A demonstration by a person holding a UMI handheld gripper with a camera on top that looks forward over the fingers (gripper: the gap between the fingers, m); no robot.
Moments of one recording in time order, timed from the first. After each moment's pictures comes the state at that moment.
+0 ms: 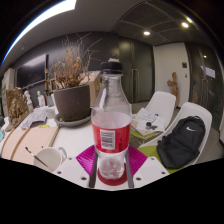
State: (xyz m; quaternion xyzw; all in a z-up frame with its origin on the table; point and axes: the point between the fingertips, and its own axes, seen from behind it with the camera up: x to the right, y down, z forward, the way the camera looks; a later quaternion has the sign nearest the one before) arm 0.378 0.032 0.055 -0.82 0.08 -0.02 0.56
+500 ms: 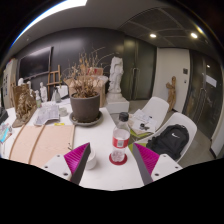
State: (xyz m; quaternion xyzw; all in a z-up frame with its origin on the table) arm 0.321 -0.097 0.187 -0.85 0.05 -0.06 0.52
